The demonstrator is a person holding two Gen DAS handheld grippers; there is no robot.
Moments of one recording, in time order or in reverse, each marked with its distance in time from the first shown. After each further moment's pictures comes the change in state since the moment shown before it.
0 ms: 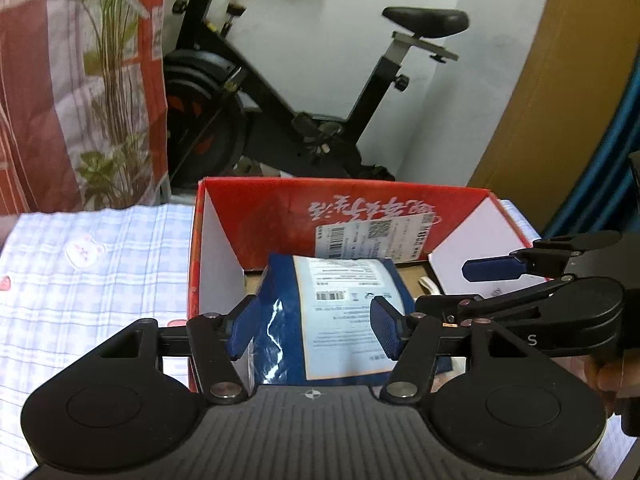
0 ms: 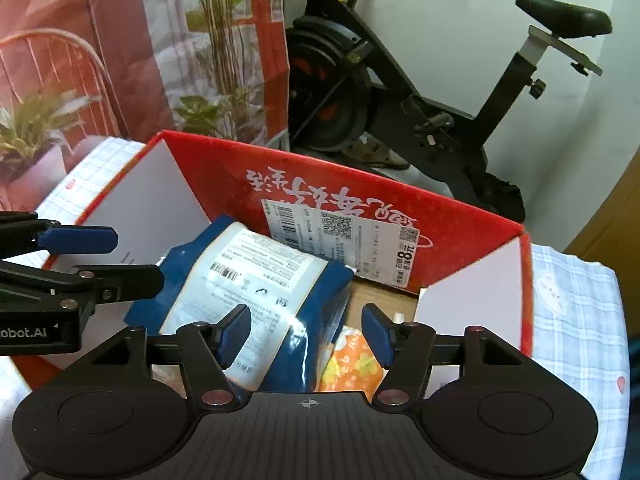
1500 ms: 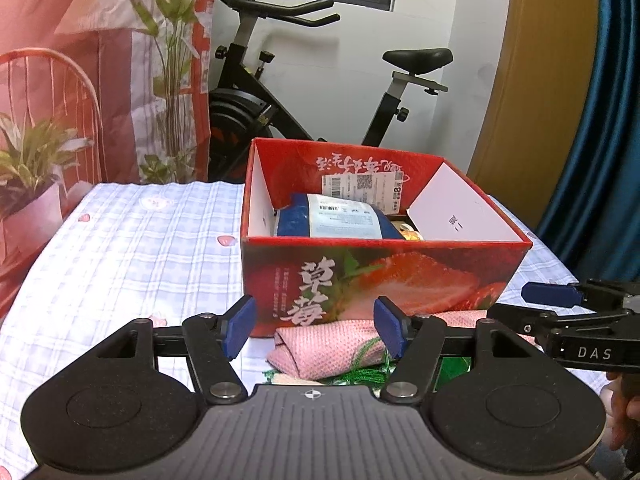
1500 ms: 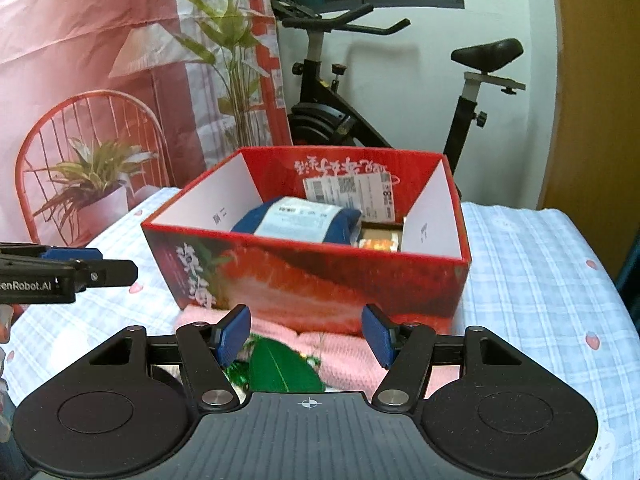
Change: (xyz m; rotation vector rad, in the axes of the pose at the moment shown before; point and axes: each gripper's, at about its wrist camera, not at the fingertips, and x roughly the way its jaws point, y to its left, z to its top) left arm -0.123 -0.029 -0.140 -0.017 -0.162 0.090; right arm -0.140 0.034 -0.197 0.099 -0.326 0.020
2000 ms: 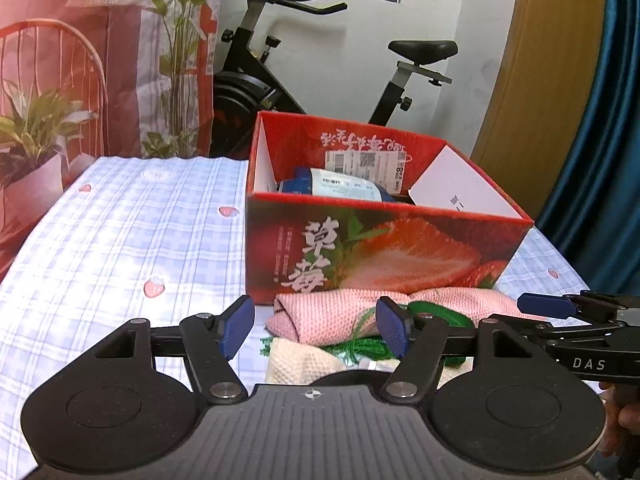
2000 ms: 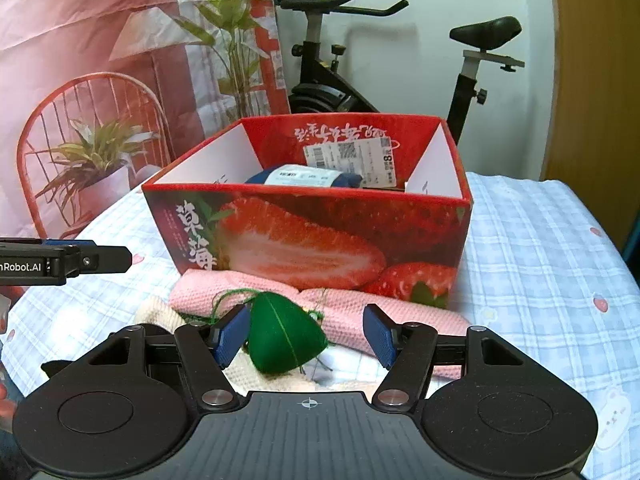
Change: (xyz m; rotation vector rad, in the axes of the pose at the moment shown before) left arm 0.002 0.004 -0.023 -0.038 0.031 -0.013; right arm 0.003 -0.002 -0.031 0.013 0.040 0.014
